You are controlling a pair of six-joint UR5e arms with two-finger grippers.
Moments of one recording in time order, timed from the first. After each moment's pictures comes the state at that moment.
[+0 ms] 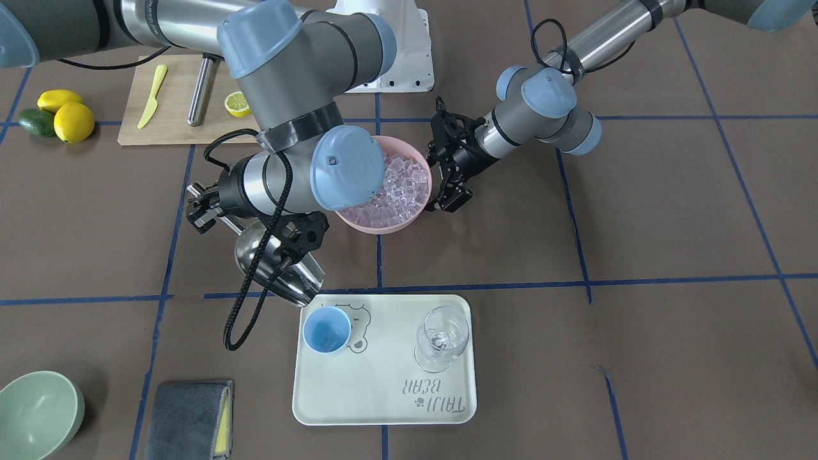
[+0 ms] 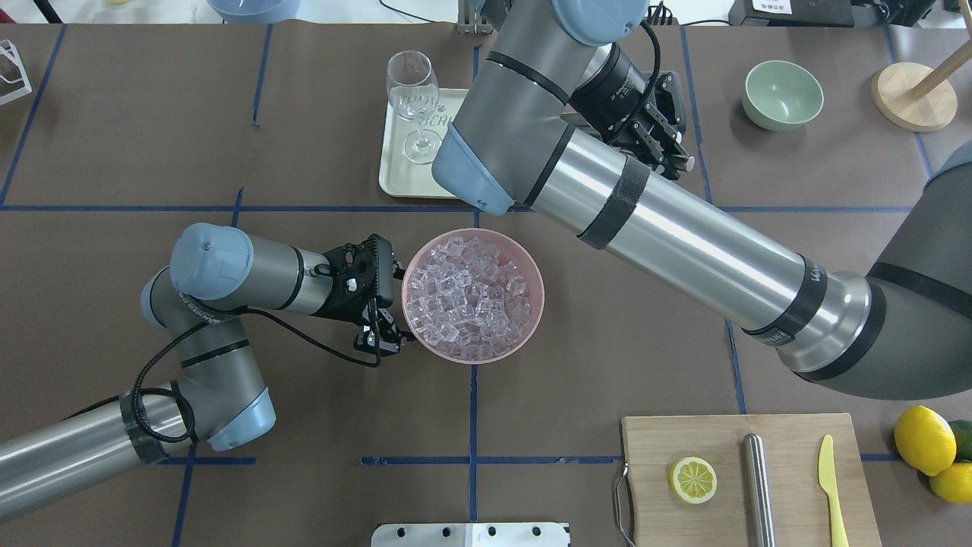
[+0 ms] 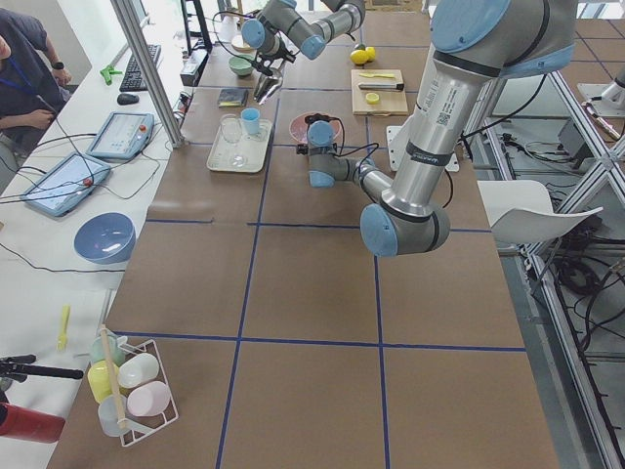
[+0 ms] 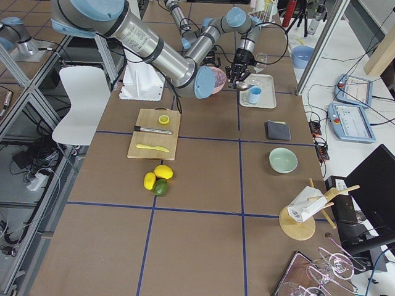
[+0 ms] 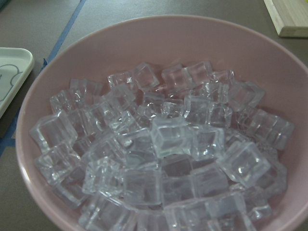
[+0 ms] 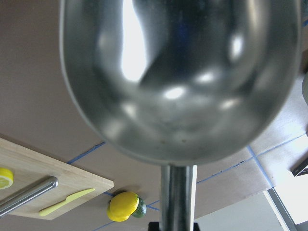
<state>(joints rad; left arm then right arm) -0.52 -2.05 -1.45 -2.64 -1.99 0.03 0.76 -0.43 1.27 -2.64 1.73 -0.23</state>
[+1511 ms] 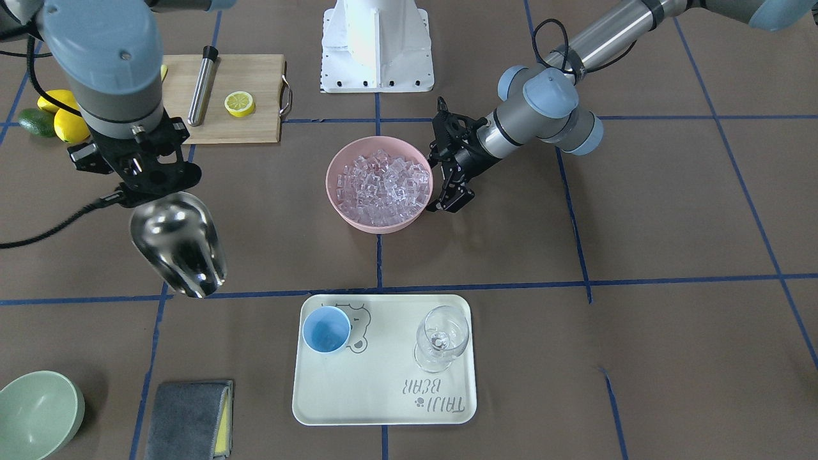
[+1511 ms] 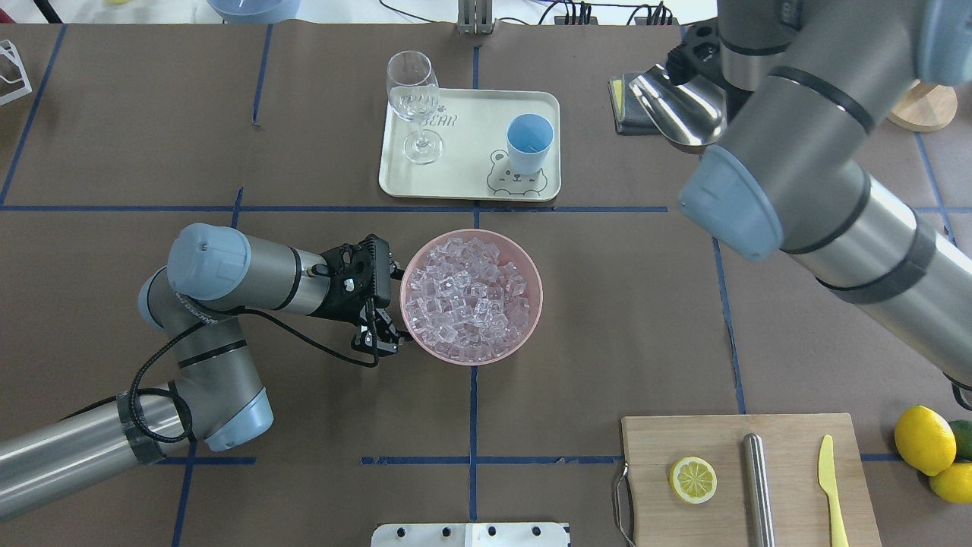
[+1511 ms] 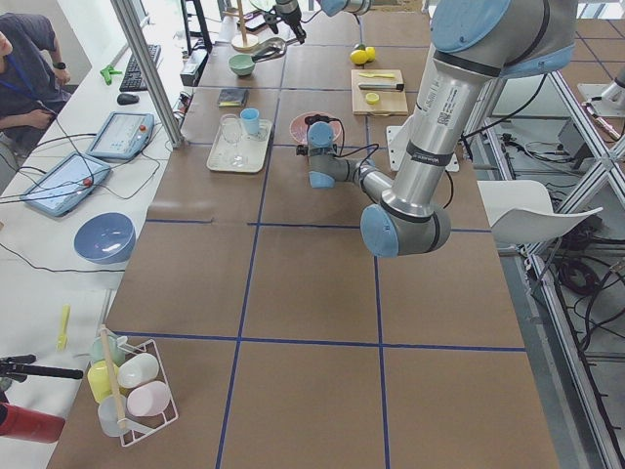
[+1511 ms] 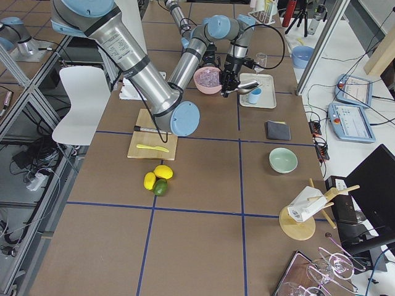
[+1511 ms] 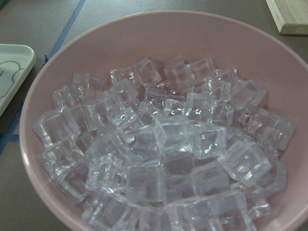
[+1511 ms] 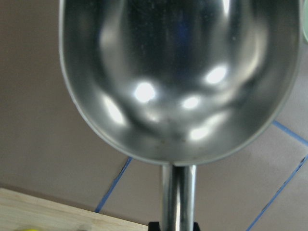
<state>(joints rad) -0.53 -2.05 -1.46 -2.65 -1.99 0.02 0.91 -0.87 1.92 -2.52 1.99 0.20</state>
